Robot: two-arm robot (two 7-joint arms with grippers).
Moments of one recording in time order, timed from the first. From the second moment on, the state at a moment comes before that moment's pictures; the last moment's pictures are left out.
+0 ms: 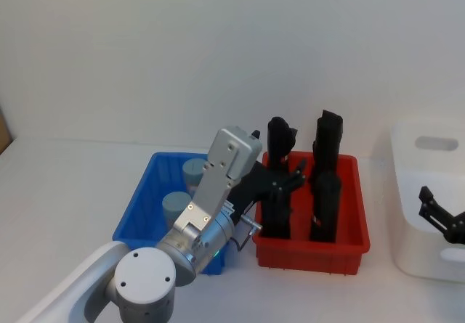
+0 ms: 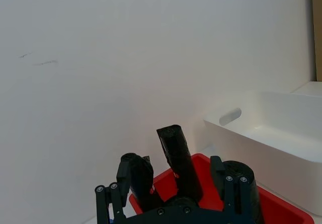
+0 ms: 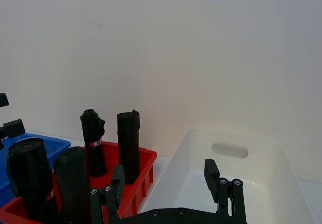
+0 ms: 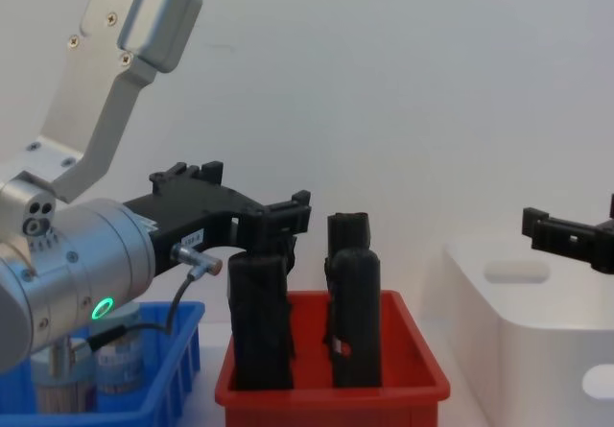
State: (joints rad) left arm -0.24 0.38 0.45 -1.63 -0.20 0.01 -0.01; right arm -0.01 0.34 -0.23 -1.77 0.29 0.03 0.07
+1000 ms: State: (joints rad) left arm -0.24 0.38 0.45 -1.63 -0.20 0.01 -0.01; right arm -0.01 0.34 -0.23 -1.77 0.29 0.03 0.07
